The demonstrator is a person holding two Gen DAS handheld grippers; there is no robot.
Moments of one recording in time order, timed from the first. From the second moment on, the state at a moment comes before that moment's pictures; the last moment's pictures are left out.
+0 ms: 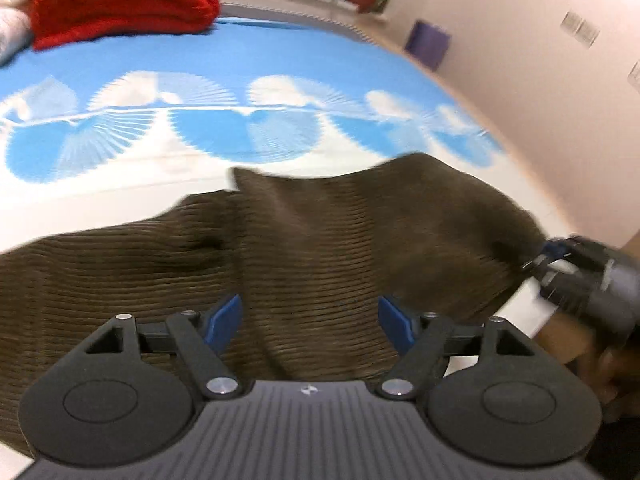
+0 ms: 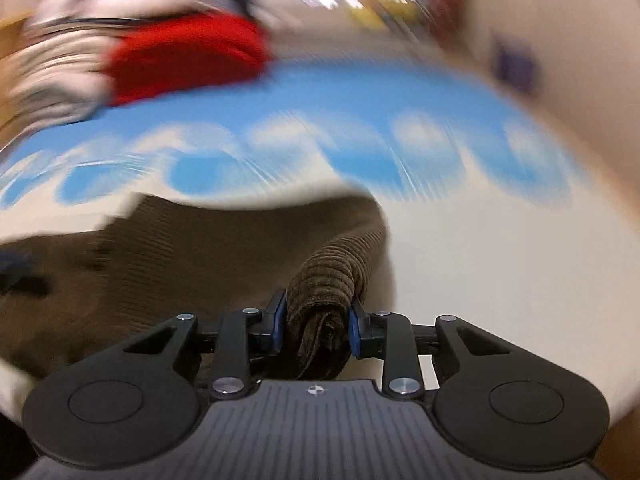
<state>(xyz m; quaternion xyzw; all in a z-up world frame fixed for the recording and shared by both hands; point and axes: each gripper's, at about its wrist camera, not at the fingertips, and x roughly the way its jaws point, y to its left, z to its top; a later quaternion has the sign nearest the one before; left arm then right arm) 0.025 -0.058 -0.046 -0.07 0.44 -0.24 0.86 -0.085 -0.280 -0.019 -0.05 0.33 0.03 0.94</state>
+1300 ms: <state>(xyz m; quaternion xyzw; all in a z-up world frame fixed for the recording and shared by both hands) 0.054 -0.084 -0.060 -0.06 0.45 -0.21 0.87 -0.153 -0.136 -0.038 -0.28 0.20 0.23 0.91</state>
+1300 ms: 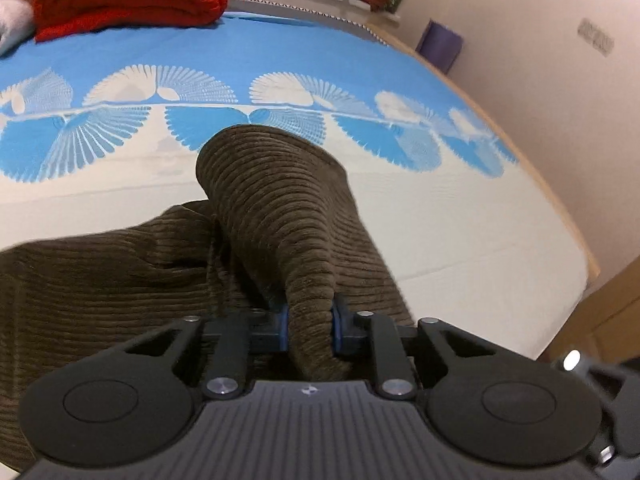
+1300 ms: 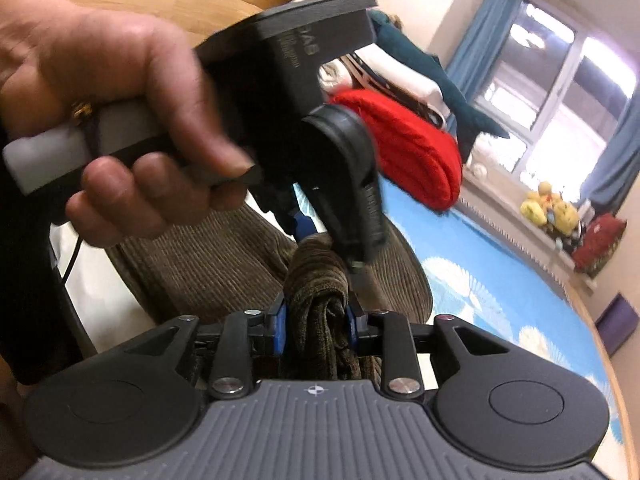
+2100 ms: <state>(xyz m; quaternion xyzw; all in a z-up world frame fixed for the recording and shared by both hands) 0.035 0.263 -0.076 -0.21 0.50 0.03 0.84 -0.010 -0.118 -0.067 0.15 0.47 0.22 0.84</state>
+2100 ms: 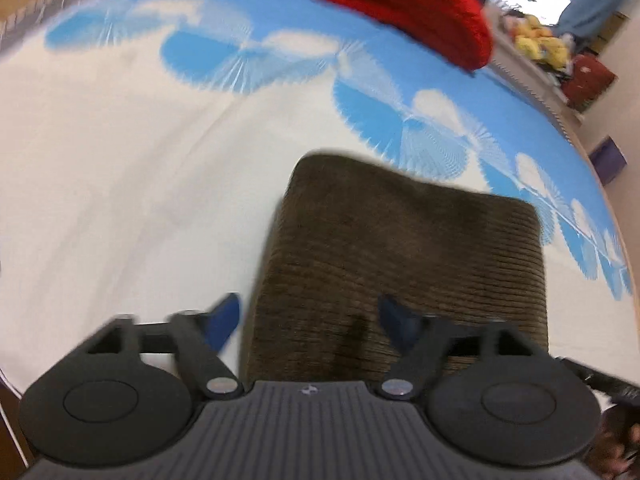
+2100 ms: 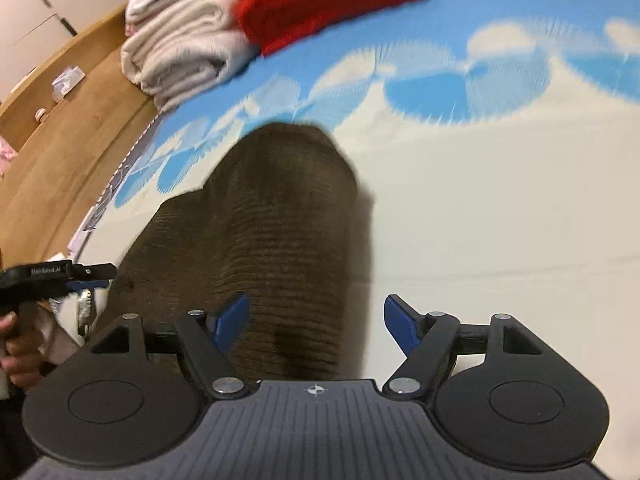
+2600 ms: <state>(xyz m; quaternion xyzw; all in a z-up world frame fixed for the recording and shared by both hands) 0.094 0.208 -0.097 -0.20 0.54 -0.03 0.82 0.019 -0.084 -0.076 0.15 0.49 0.20 0.83</state>
